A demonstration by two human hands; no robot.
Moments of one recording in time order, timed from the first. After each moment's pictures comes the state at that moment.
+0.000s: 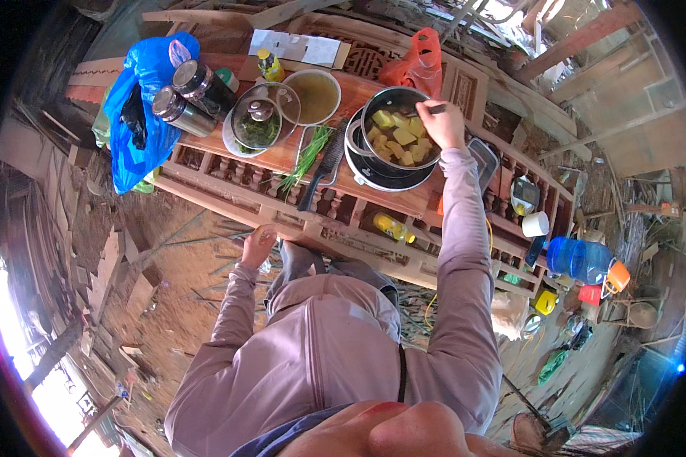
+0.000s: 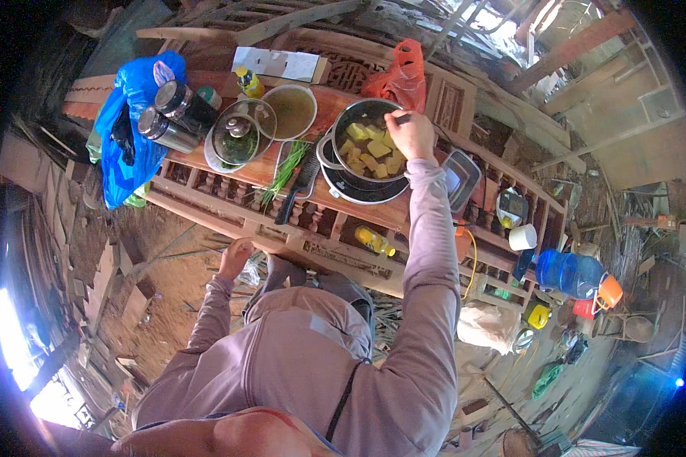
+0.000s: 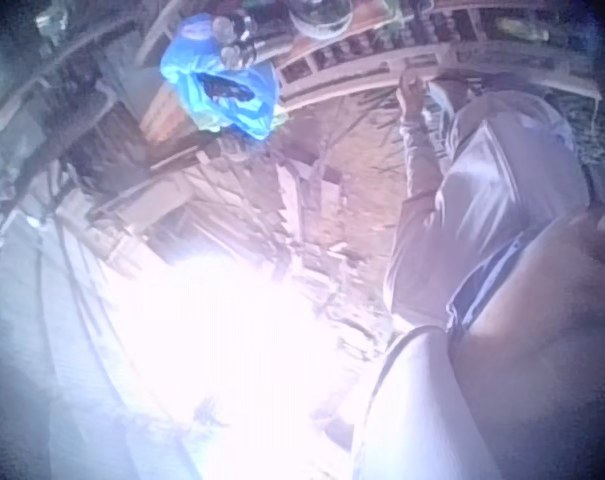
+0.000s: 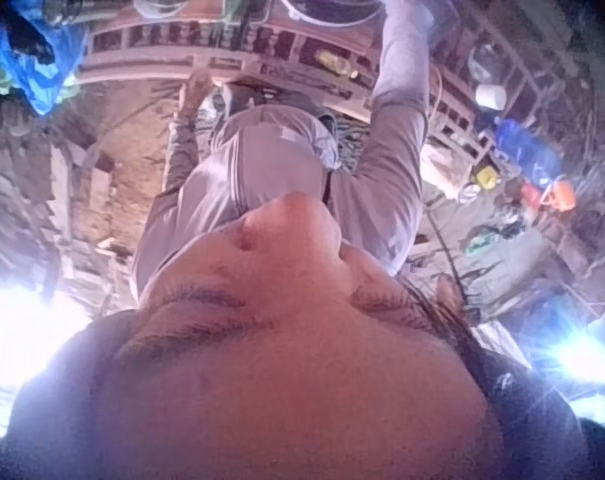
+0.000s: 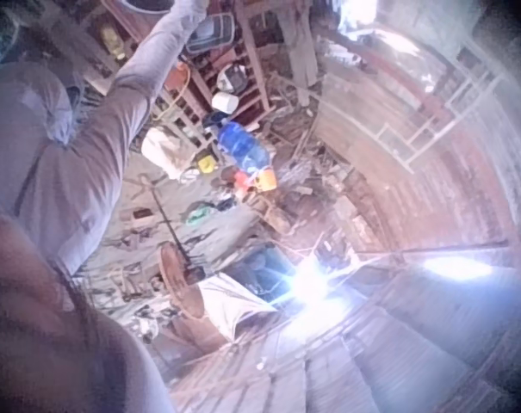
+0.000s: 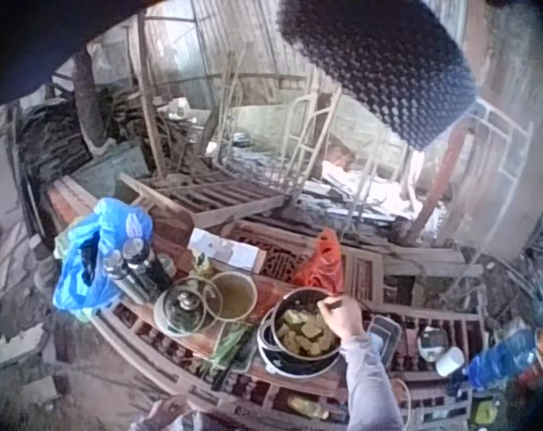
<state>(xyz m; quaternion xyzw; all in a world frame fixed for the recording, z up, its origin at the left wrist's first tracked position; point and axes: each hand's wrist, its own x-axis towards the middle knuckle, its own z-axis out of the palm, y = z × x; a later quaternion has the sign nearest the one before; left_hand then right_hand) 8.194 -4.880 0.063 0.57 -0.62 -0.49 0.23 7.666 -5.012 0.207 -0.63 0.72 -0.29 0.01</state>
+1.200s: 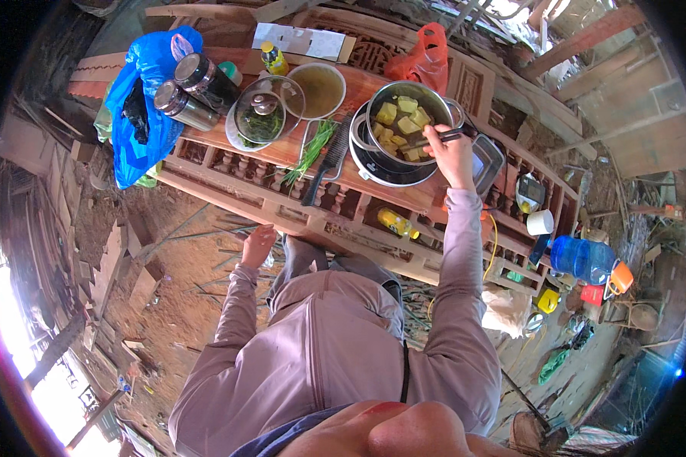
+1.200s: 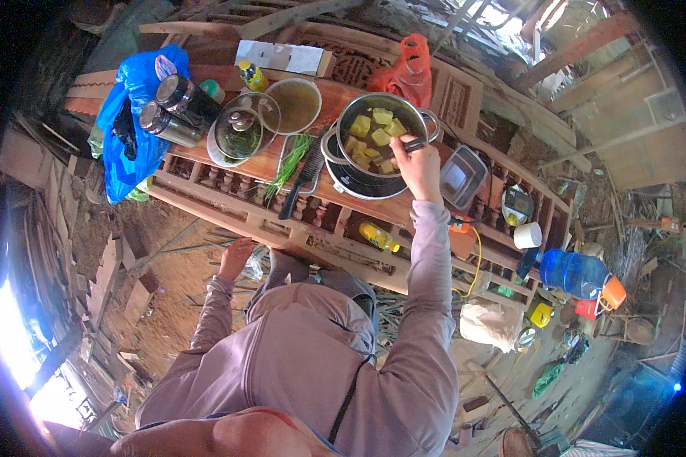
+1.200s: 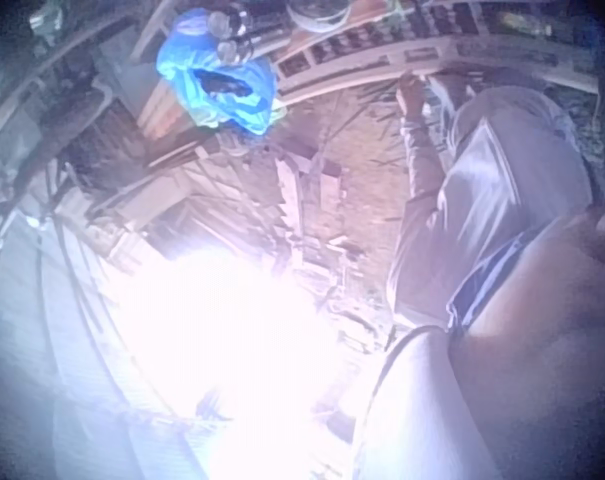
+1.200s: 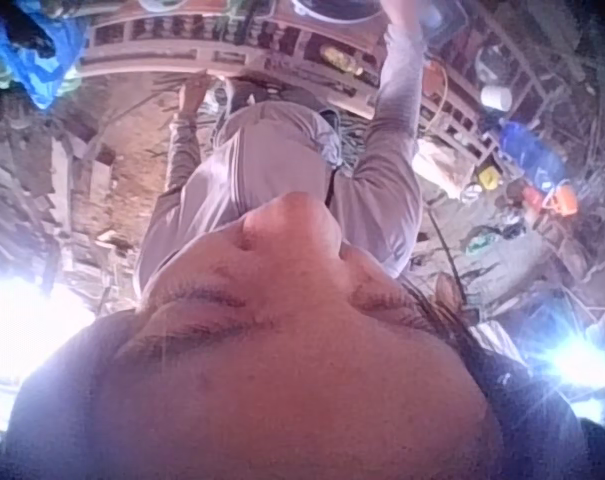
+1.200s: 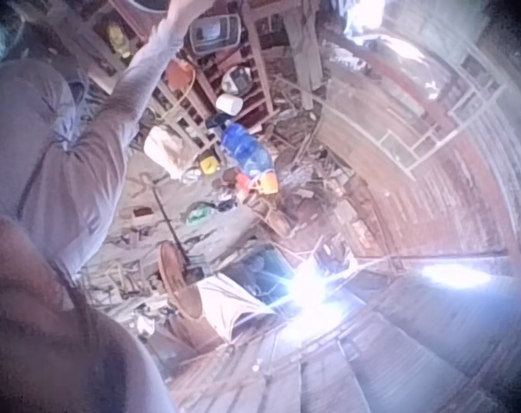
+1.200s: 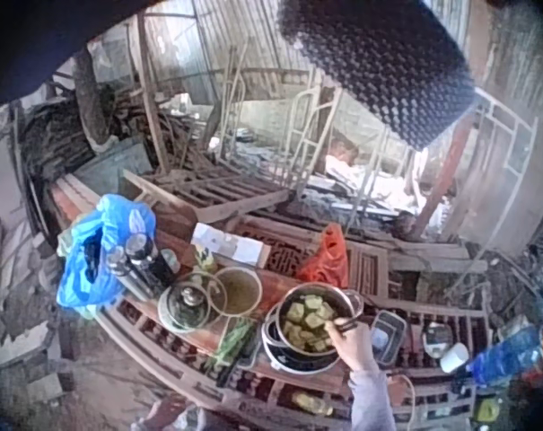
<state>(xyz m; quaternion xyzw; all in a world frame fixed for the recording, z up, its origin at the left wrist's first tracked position) 8.205 -4.868 0.068 0.63 -0.59 -0.48 0.16 7.707 -4.939 0.226 -0.51 0.71 -0.43 0.23</state>
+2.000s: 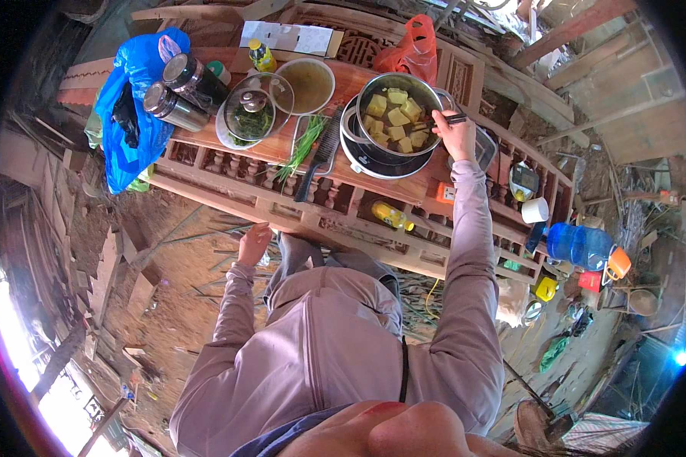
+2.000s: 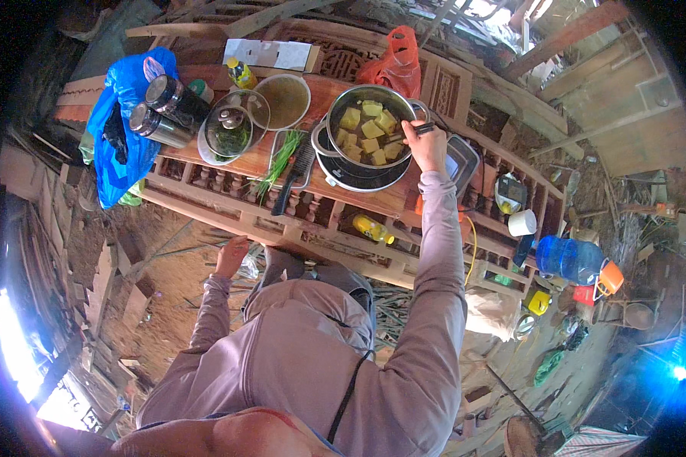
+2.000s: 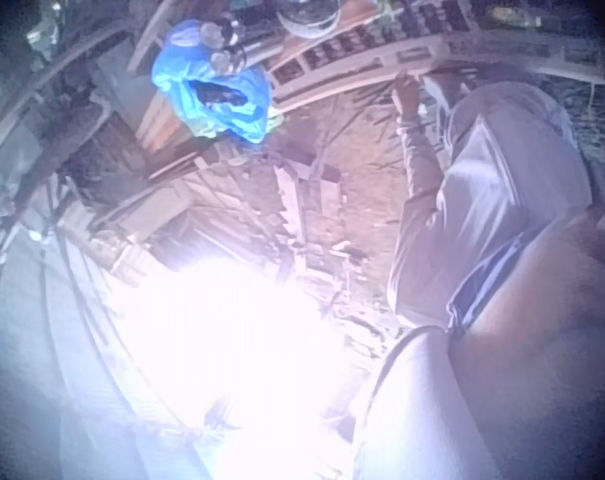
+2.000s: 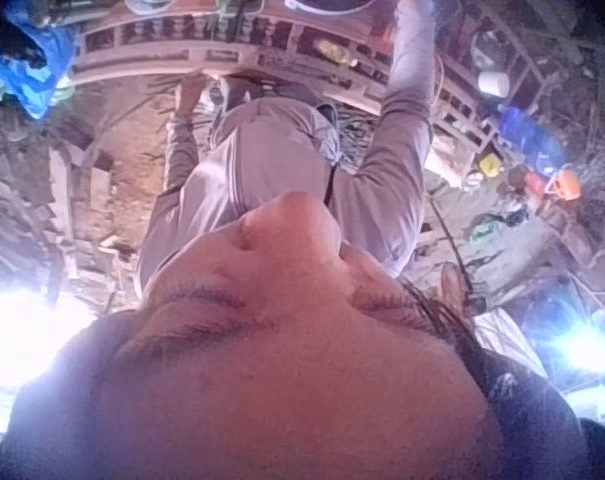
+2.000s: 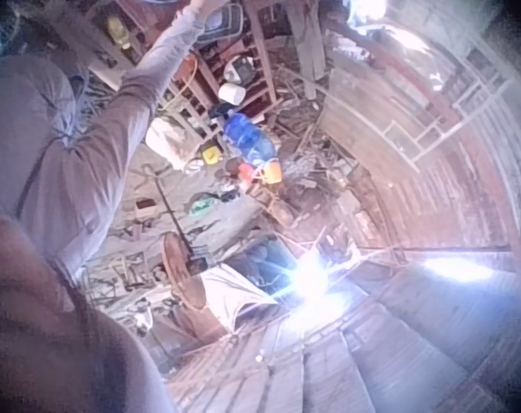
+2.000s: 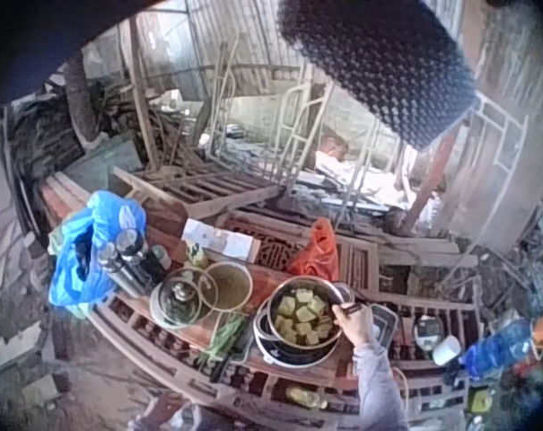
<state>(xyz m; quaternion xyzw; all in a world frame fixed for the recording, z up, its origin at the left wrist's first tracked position) 8.213 -4.868 0.045 0.60 -0.62 -0.47 0.17 7.649 -4.955 0.180 -0.49 0.75 -0.41 0.19</state>
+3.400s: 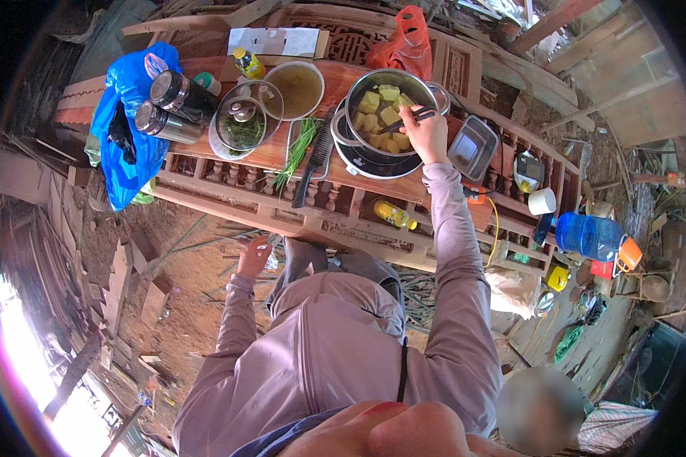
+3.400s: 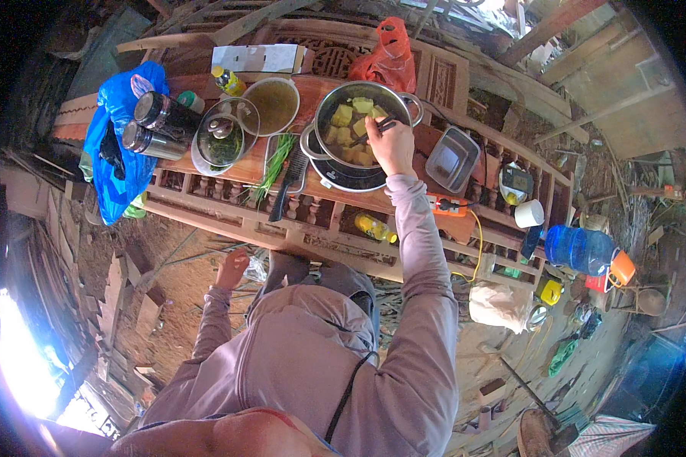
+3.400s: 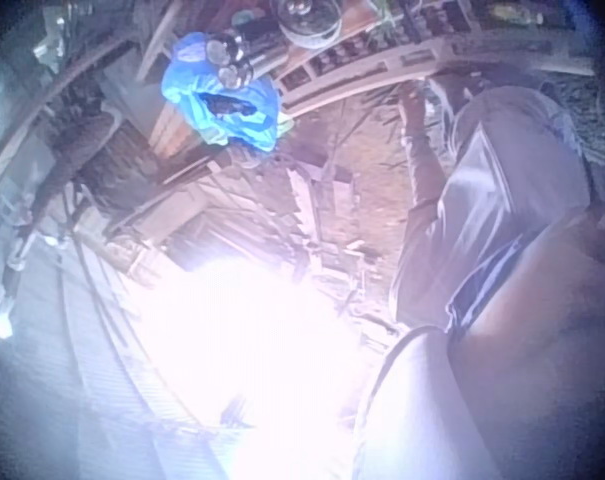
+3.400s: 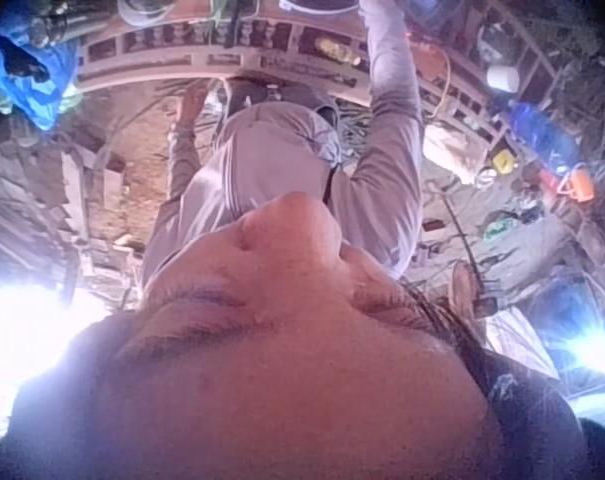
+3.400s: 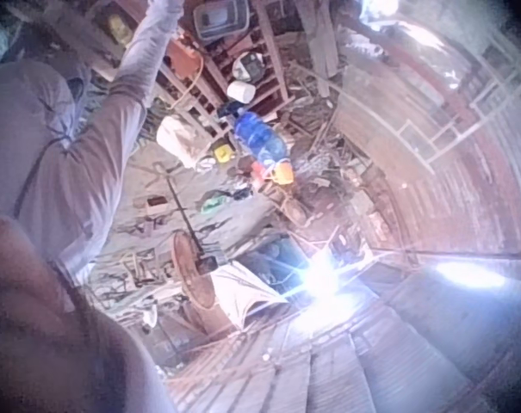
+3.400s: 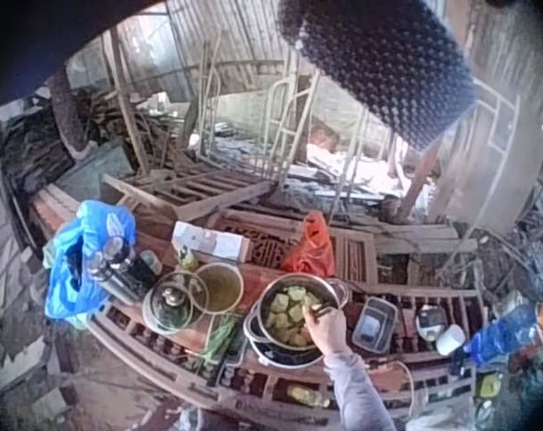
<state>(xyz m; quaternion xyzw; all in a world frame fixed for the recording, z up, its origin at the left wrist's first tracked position) 8.216 -4.863 0.066 0.59 -0.65 -0.47 0.10 7.711 -4.963 0.196 -0.50 0.74 -0.42 0.16</state>
